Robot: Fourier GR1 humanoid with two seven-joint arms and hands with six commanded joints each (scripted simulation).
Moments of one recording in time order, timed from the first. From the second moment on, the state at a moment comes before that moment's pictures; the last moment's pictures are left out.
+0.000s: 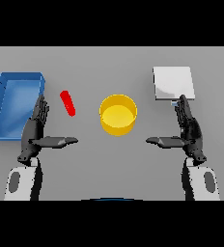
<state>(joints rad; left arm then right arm) 0.00 0.00 0.00 -1.57 0.00 0.00 0.00 0.00 0.00 0.00 -1.57 0.00 0.00 0.00</state>
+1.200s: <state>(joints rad) 0.00 0.05 -0.08 -1.57 -0.14 0.00 0.05 0.04 -0.08 0.07 -1.65 0.11 0.04 -0.06</state>
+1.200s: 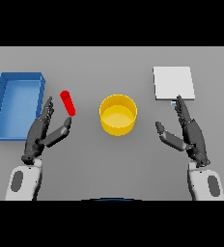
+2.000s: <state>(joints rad) -0.38 0.03 0.02 -1.08 -0.19 0.08 -0.10 0.02 -0.08 0.07 -1.62 0.13 0.01 -0.05</state>
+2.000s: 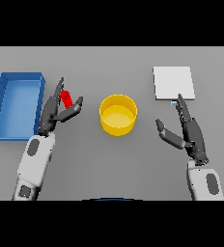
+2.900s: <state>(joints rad) -0.48 -0.02 0.05 -0.93 -0.15 0.13 -0.24 0.02 -0.08 0.06 -1.61 0.13 0.01 -0.06</state>
